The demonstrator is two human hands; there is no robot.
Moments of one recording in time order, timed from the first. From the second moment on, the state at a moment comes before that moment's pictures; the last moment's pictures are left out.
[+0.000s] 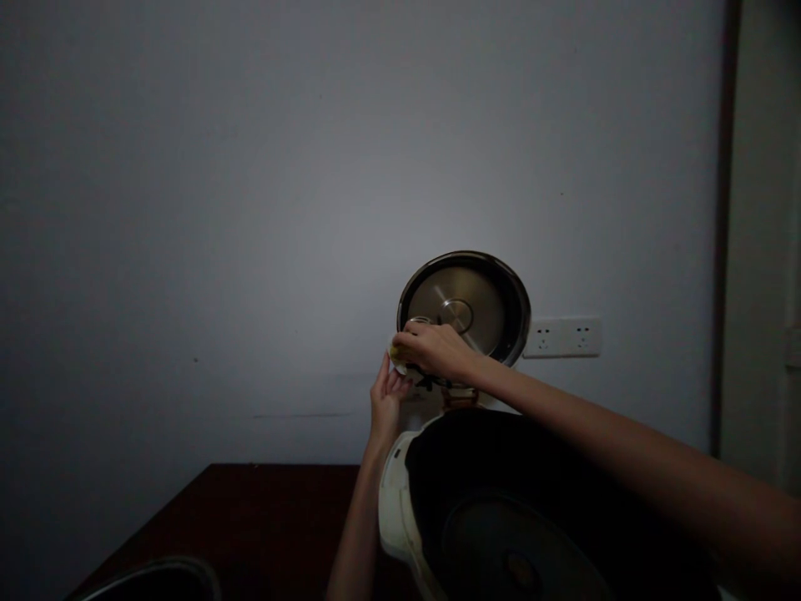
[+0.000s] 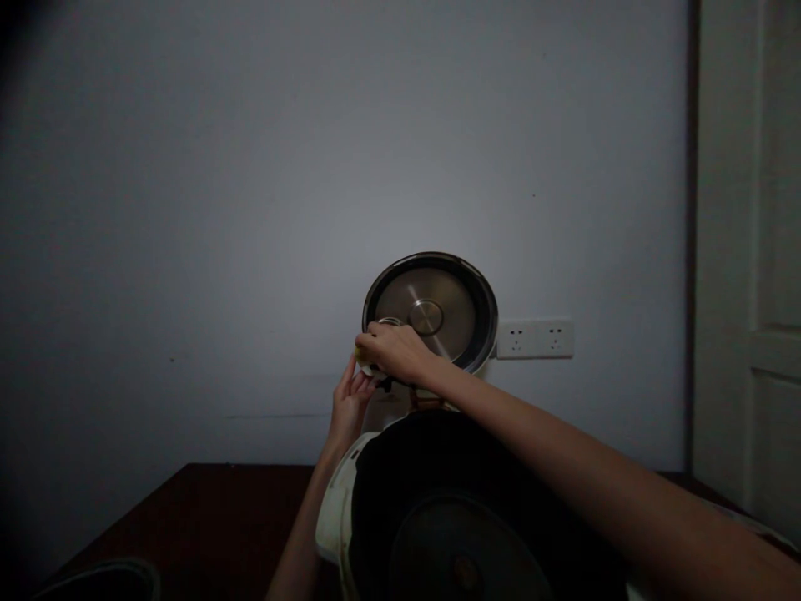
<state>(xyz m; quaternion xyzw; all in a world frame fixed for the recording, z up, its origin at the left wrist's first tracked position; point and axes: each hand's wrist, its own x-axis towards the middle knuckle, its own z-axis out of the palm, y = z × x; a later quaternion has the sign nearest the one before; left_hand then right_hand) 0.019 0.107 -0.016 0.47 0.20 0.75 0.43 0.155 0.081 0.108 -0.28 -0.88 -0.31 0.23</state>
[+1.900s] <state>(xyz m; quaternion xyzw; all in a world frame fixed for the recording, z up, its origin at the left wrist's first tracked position) 0.021 0.098 -0.010 0.50 0.19 0.73 0.41 0.161 0.086 0.095 -0.35 -0.88 -0.22 0.23</state>
